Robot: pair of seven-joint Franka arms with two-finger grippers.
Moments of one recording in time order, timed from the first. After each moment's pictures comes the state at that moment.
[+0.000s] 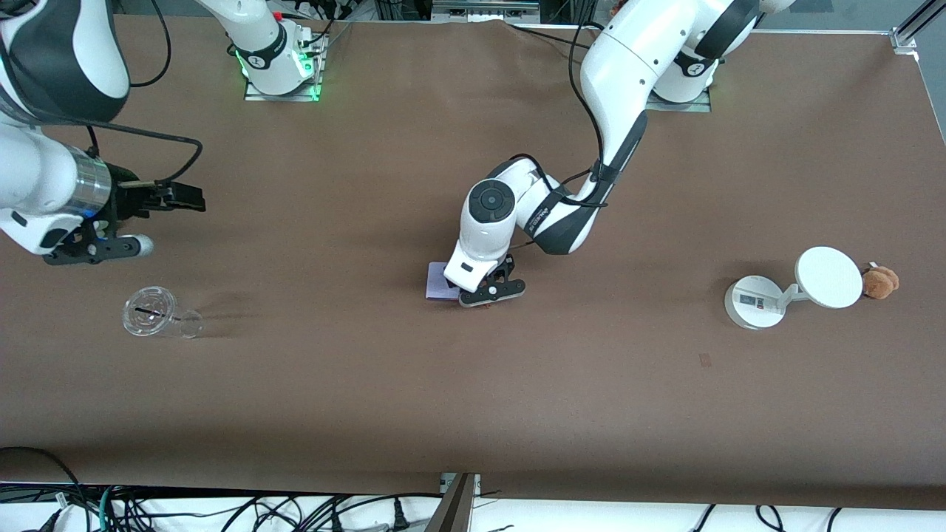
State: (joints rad) left arm -0.63 0.91 -0.12 -1.28 0.09 2.29 -1.01; right arm 0.08 0.25 0.00 -1.49 0.04 1.48 -0.03
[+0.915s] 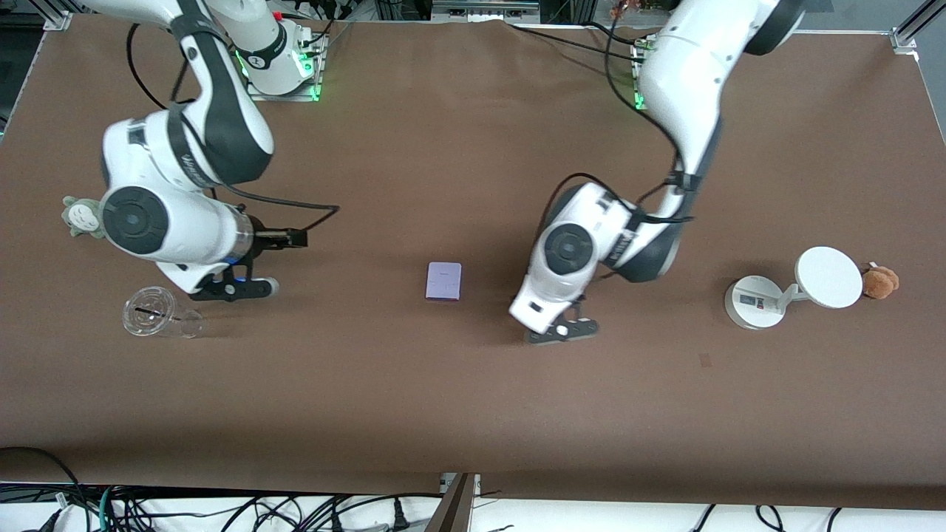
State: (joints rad) left arm -0.38 0.79 -0.10 -1.24 0.09 1.99 -0.66; right arm 0.30 0.45 0.01 -1.50 0.05 1.69 0.28
